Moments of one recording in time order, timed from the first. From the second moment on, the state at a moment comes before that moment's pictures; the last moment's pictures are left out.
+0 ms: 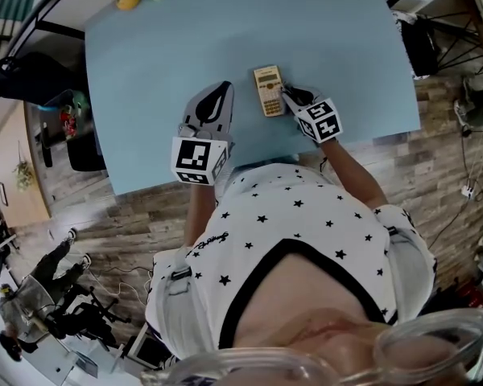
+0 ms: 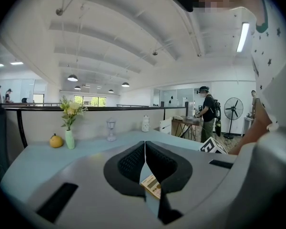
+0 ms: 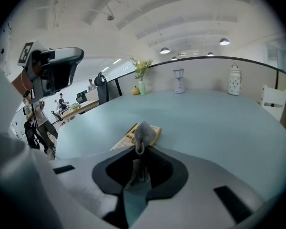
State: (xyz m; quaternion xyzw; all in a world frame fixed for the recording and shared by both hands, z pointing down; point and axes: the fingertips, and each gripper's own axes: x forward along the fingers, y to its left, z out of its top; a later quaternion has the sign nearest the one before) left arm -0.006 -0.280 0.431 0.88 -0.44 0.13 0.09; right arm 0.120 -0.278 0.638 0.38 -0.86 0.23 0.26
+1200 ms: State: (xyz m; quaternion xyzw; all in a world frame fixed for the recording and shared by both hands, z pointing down) left arm -0.029 -0.289 0.423 0.88 -0.46 0.12 0.08; right arm 0.116 -0.341 0.464 0.44 -0.88 0.17 0.00
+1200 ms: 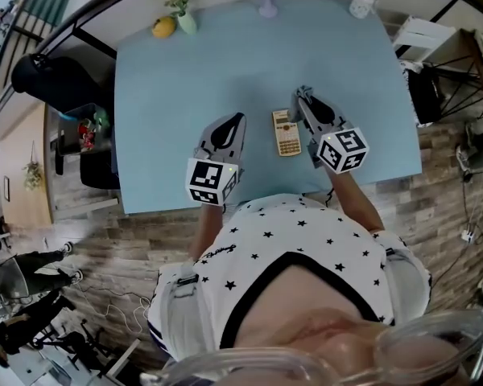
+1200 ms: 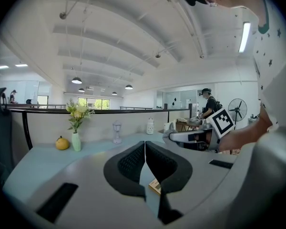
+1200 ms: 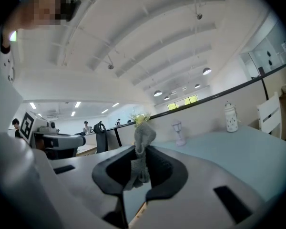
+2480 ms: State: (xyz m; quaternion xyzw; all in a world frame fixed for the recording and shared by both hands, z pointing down) left arm -0.034 -0.292 0.427 0.87 -0.46 0.13 0.09; right arm 0.104 -0.341 0.442 0.42 -0.90 0.16 -0.02
